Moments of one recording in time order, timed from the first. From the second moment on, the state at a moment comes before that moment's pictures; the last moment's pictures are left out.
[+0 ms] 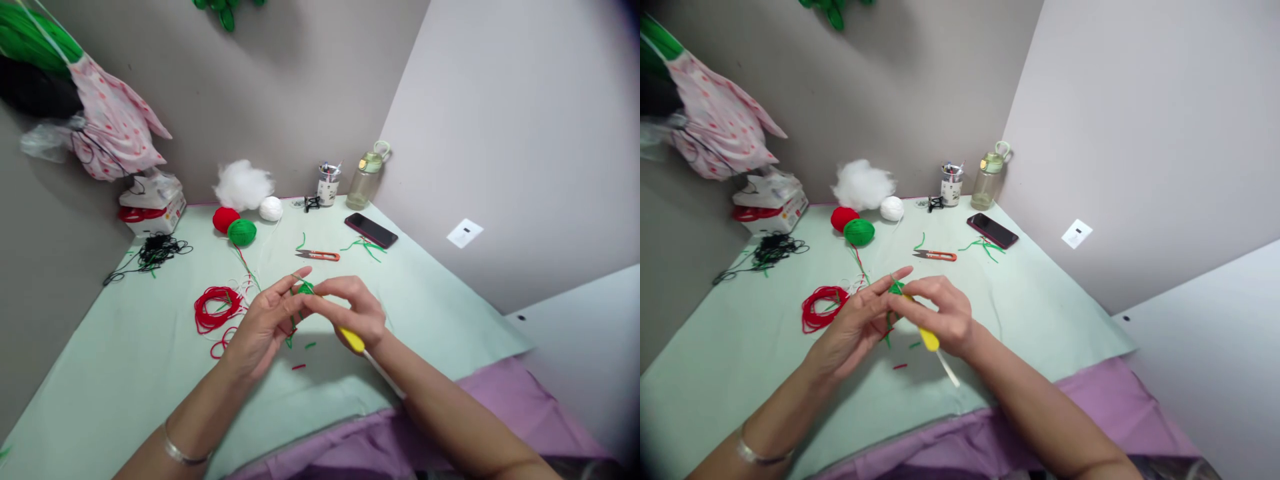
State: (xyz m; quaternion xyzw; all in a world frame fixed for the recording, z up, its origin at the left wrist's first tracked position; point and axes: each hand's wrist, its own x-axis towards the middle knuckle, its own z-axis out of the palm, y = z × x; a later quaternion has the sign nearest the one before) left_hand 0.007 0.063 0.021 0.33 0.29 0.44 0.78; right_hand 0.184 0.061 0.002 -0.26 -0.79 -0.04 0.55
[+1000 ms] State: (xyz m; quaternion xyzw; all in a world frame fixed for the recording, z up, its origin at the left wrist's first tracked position) left_hand 0.001 0.073 0.013 0.39 0.32 0.44 0.74; right_hand 0.174 0.066 0.000 -0.33 -0.76 0.02 0.56
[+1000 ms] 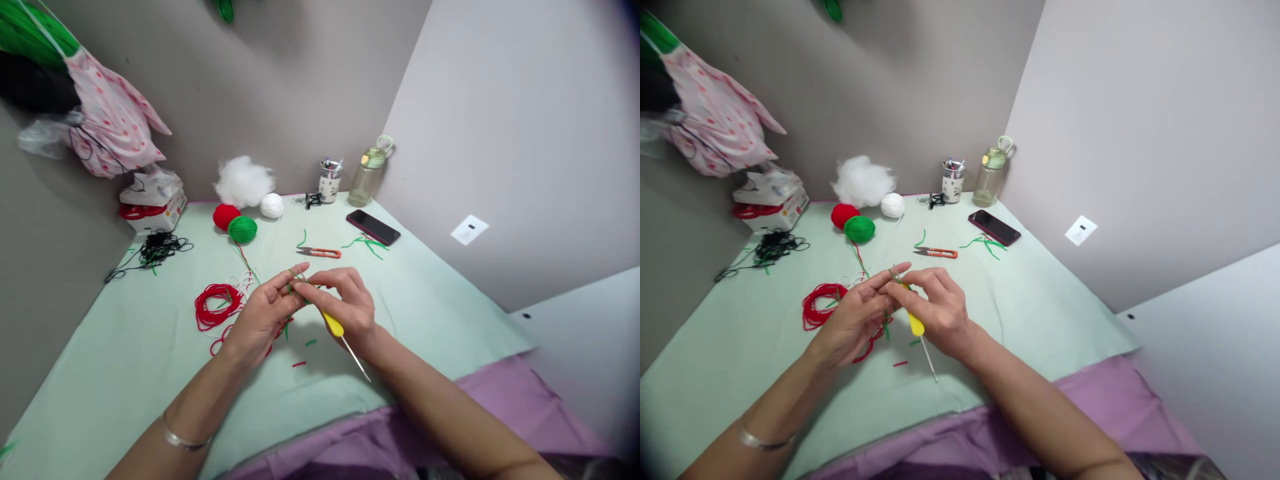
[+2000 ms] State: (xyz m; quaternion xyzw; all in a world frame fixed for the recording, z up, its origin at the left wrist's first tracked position) left_hand -0.007 0.076 0.019 0.36 0.26 0.44 0.78; right_hand 0.191 0.077 0.024 -0.30 -0.51 0.48 0.65
